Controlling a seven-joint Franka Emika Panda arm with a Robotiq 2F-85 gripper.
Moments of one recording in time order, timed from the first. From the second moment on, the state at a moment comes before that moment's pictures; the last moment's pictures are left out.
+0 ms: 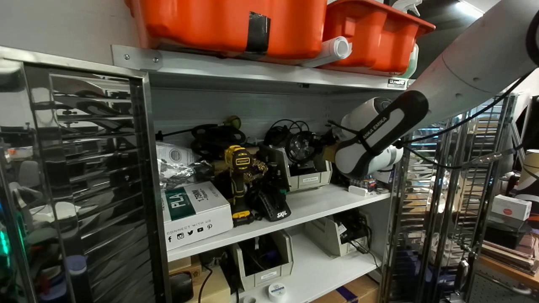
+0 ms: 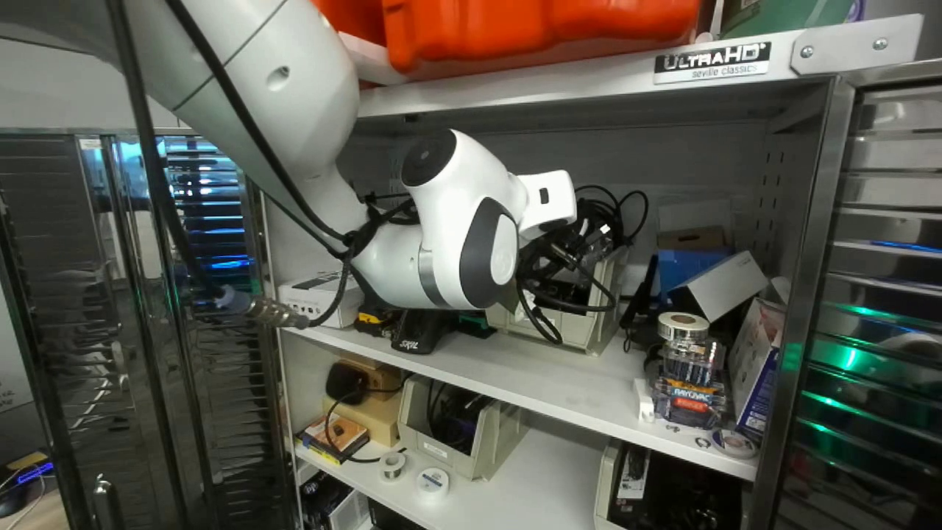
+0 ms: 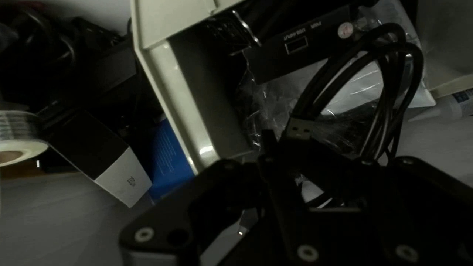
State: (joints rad) arm 0.04 0.44 -0.21 -1.86 -0.16 3.41 0.58
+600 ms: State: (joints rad) arm -0.01 0.53 -0.06 -1.73 0.11 3.41 0.40
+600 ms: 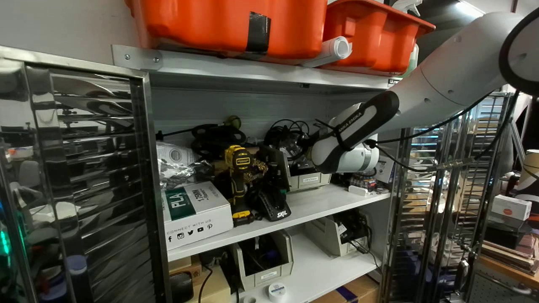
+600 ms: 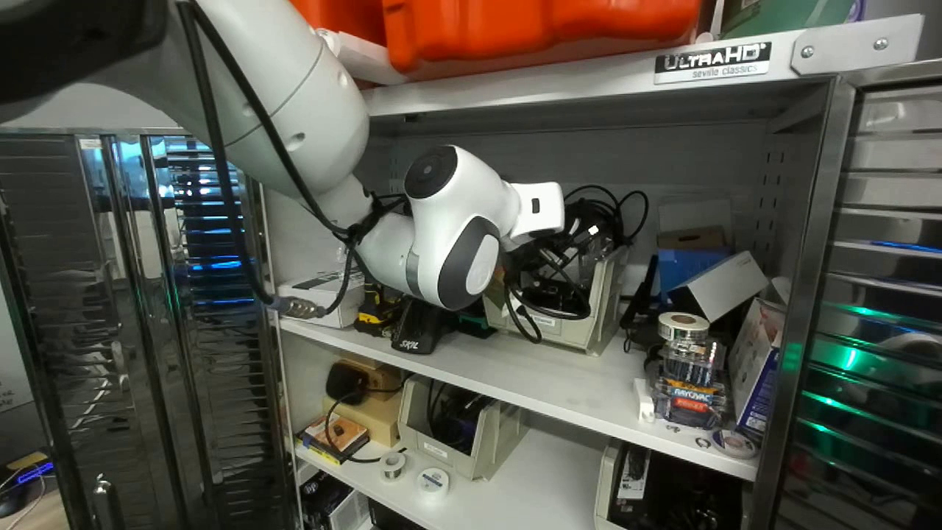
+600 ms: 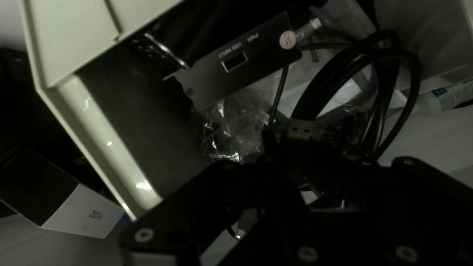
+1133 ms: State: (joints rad) arm 0.02 0.55 -0.13 -1.72 0.10 3.39 0.35
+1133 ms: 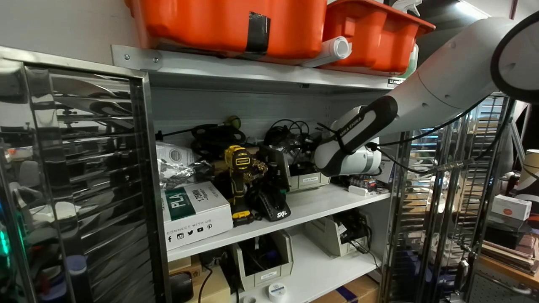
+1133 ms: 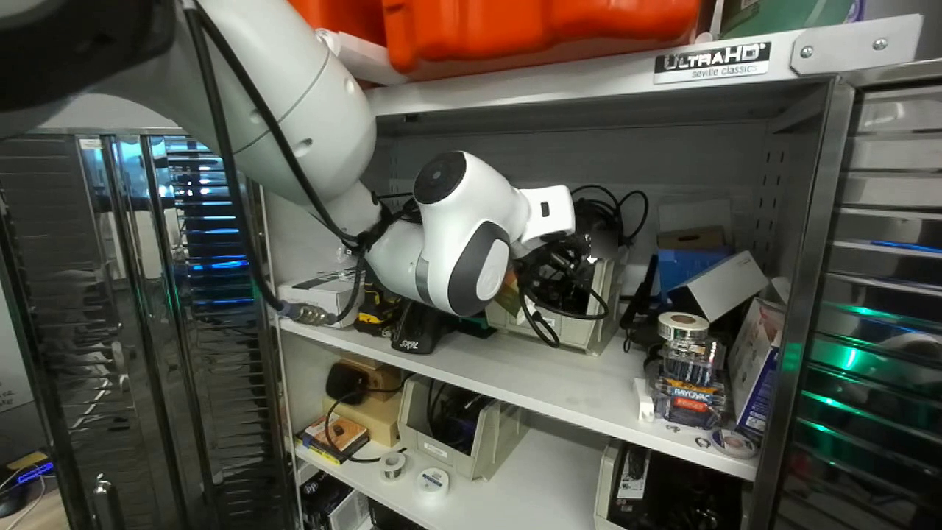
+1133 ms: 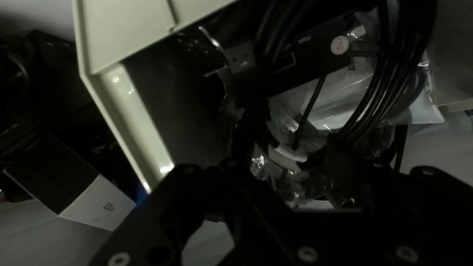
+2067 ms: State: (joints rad) arm -0.02 0.36 -0.04 -1.89 0.11 3.31 0.25
